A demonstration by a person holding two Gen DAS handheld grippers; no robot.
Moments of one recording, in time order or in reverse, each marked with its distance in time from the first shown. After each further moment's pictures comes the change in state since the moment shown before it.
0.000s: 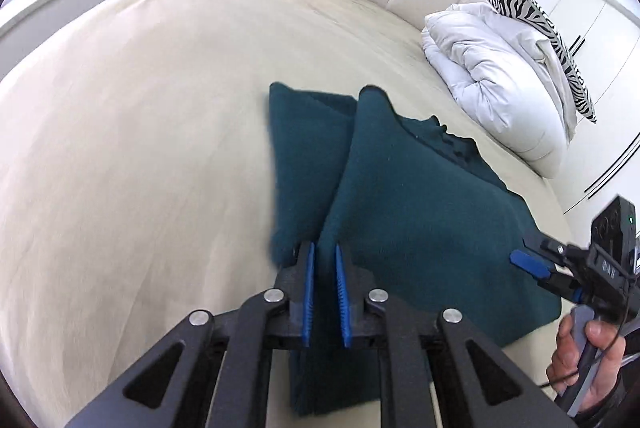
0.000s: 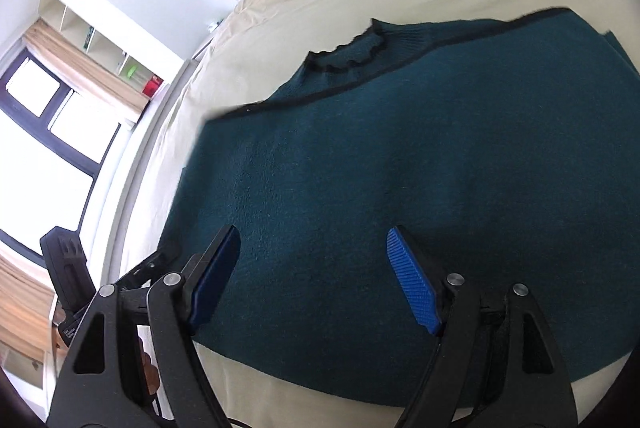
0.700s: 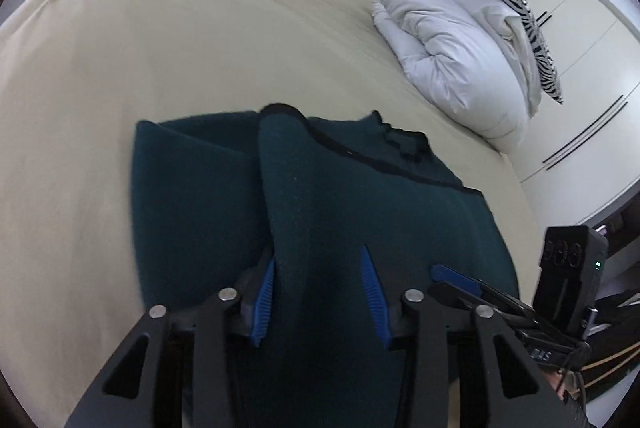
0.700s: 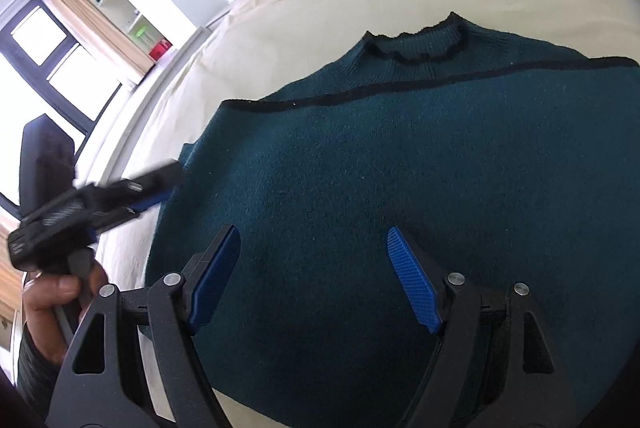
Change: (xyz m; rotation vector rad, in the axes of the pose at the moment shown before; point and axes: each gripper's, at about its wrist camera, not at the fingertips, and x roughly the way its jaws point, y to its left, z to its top) left arm 0.057 -0.048 0.061 0.061 0.171 -0.230; right arm 0.057 0.051 0.003 -0.147 0.035 -0.020
